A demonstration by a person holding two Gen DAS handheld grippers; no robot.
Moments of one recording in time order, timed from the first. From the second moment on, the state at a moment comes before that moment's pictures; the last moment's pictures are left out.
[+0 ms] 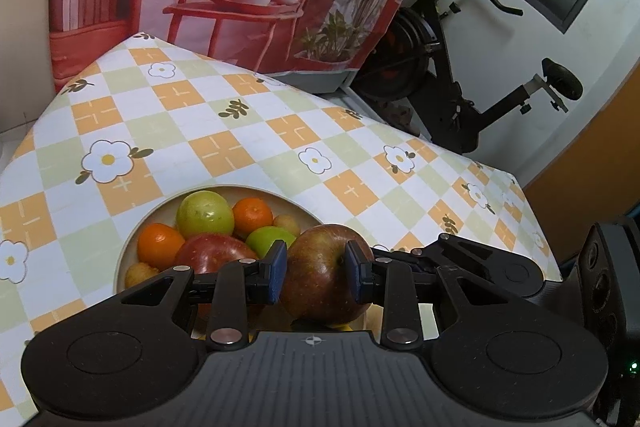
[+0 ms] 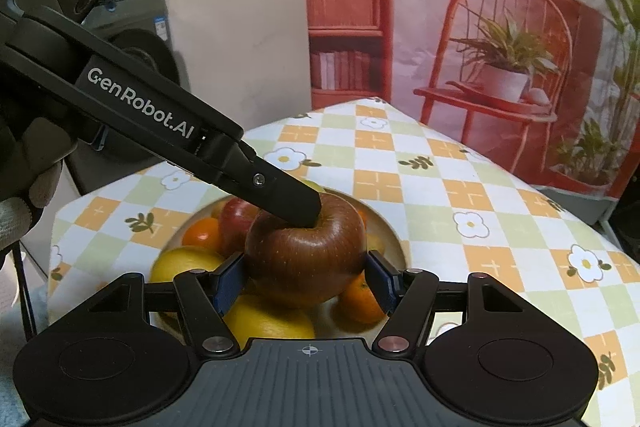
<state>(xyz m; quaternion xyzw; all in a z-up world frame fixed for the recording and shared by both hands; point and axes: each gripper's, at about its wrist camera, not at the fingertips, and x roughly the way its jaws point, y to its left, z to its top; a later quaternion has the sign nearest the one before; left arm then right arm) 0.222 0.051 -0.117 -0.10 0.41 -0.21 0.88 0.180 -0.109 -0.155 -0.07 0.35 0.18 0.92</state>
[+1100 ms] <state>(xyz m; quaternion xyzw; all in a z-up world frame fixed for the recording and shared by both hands) 0.204 0.053 -0.095 -0.07 0.36 -0.15 0.92 0.167 -0.121 -0.153 -0.07 0.35 0.16 0.92</state>
